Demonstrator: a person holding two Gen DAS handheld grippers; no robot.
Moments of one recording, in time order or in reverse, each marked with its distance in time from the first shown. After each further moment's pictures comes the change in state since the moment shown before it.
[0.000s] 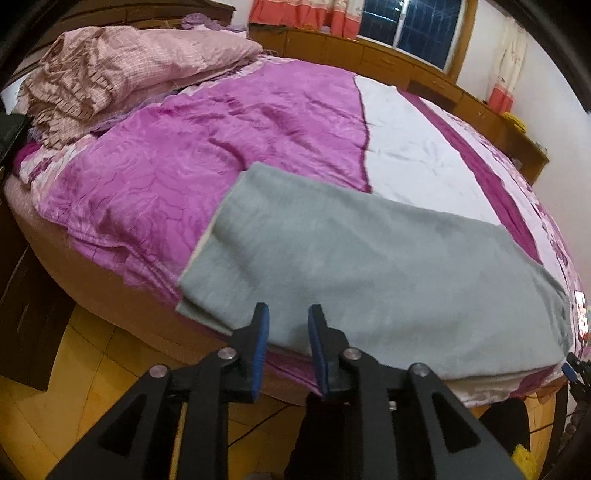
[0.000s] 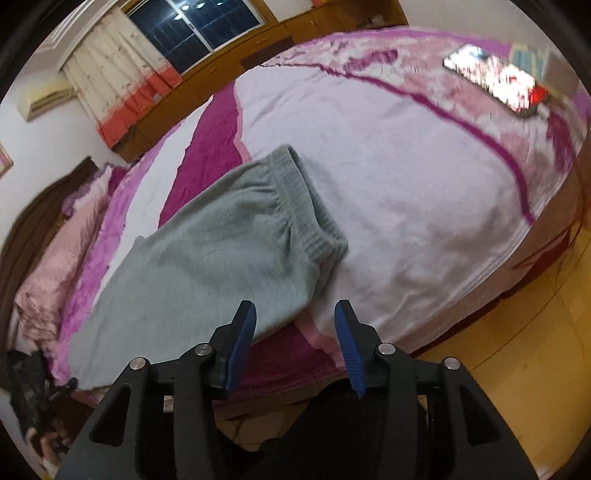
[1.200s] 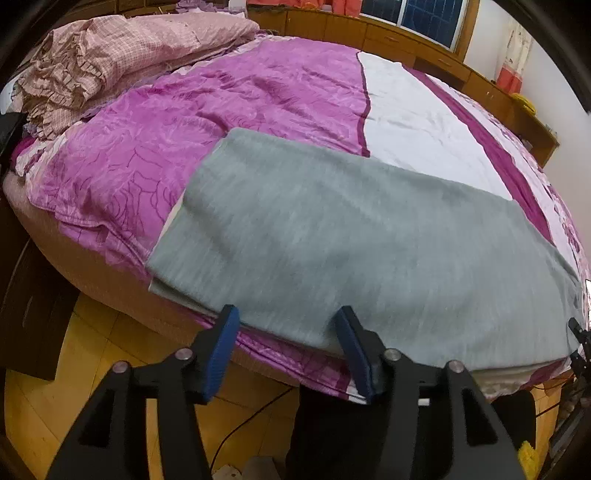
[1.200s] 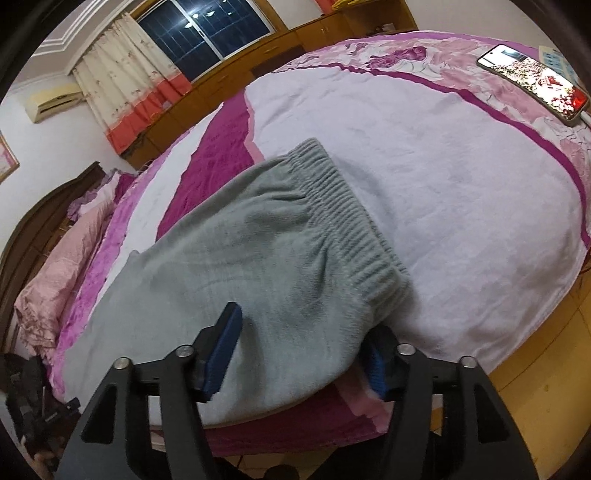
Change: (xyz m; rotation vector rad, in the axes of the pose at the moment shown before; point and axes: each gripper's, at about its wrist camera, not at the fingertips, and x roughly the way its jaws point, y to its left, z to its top) left arm 0.023 -0.013 -0.009 0.004 0.086 0.048; right arm 0.051 0.018 0.014 -0.040 -0.066 0.026
